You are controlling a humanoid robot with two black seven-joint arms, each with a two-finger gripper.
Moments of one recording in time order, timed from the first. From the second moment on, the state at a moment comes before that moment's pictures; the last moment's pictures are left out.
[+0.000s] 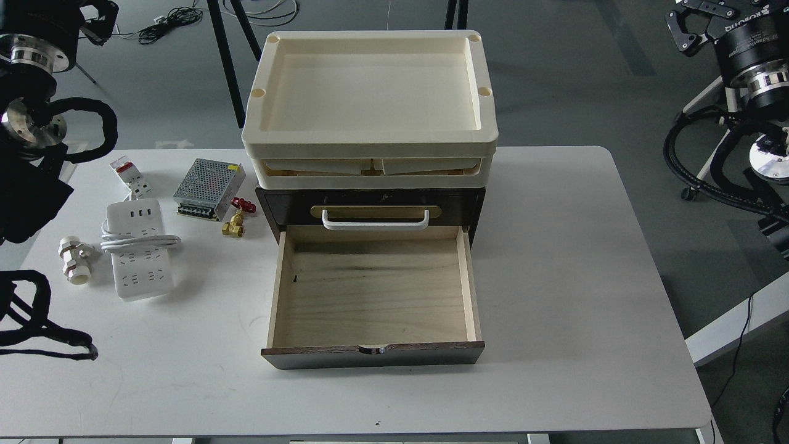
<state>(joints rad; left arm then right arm) -1.11 0.34 -0.62 -0.18 -0.23 -0.49 -0.36 0.95 -0.48 0.81 0.61 0.11 0.49 0.41</state>
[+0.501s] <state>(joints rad) -1.06 0.28 -0.82 -0.19 -0.32 -0.49 -0.48 0.97 -0.47 0.81 0.61 0.11 0.49 0.41</state>
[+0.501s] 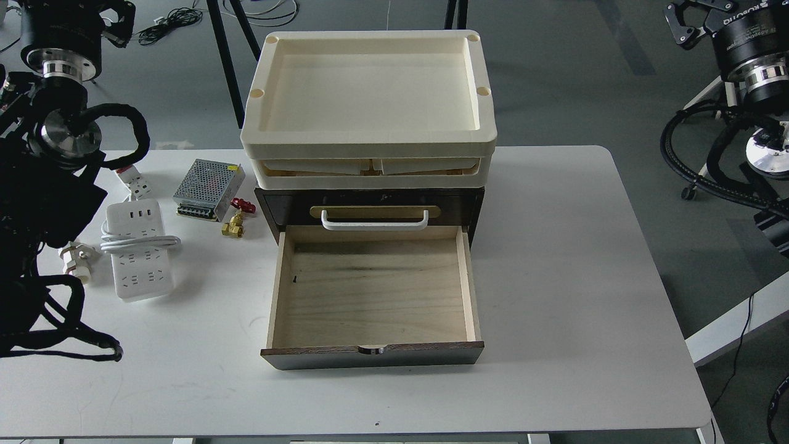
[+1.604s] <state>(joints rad) -0.98 1.37 -0.52 -1.50 1.24 -0.42 -0.49 0.96 -0.49 0.85 0.61 0.11 0.49 0.42</state>
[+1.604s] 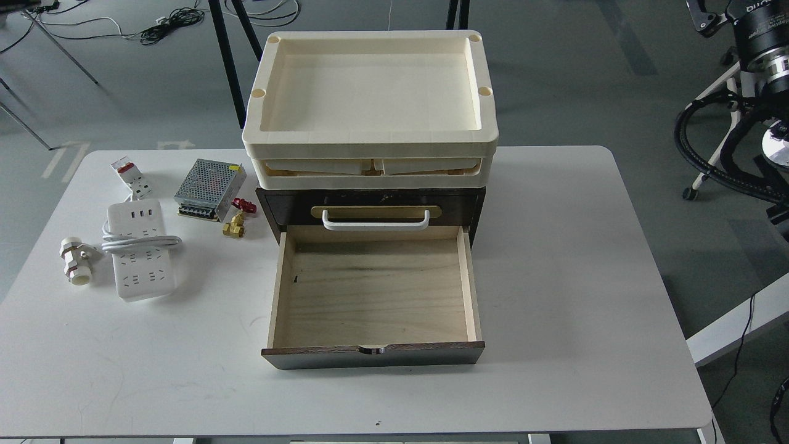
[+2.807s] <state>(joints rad) -0.87 0.70 -0.05 -0.63 2.11 0.04 -0.49 0.95 -0.50 0.86 0.62 0.11 0.49 0.42</state>
